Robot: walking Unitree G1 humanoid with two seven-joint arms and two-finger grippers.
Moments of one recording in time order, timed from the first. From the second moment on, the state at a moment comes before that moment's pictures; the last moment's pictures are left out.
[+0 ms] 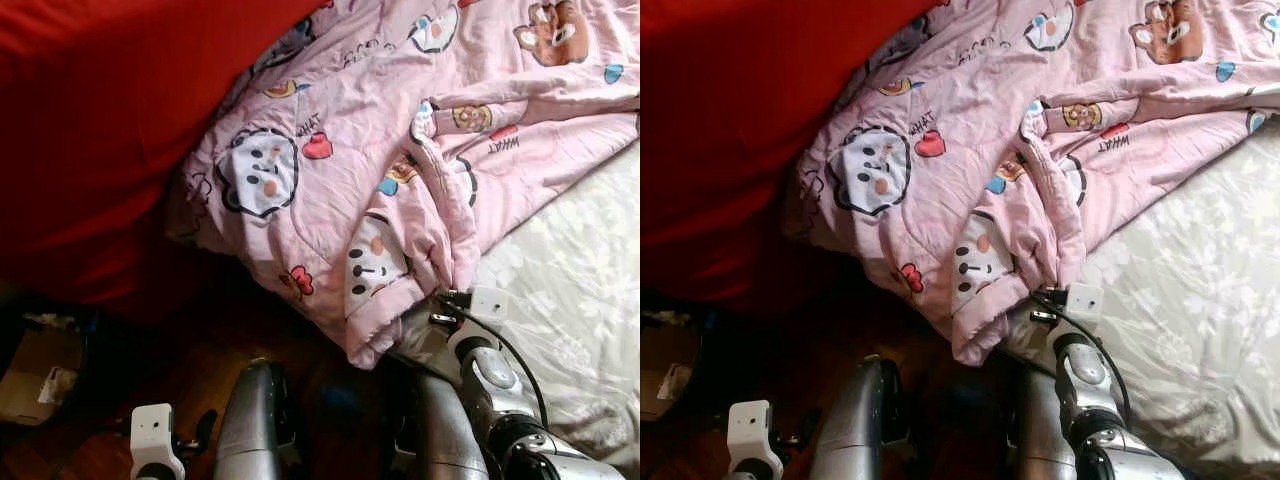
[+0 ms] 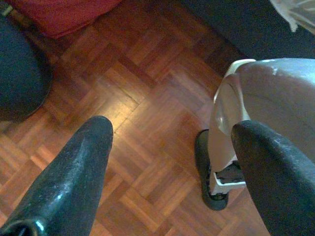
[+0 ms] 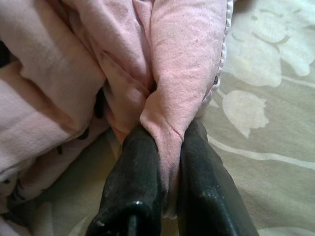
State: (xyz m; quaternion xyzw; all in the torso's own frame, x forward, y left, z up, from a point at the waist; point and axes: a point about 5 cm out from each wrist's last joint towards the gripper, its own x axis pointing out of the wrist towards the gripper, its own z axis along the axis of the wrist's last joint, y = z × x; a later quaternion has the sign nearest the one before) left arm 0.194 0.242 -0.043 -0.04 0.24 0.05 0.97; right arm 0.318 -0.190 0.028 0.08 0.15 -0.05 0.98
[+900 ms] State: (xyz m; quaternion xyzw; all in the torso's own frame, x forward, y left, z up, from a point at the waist) left arm 0.217 0.236 -0.041 -0.05 0.25 0.09 0.96; right arm 0.312 -0.201 0.031 0.11 0.11 -0.09 0.98
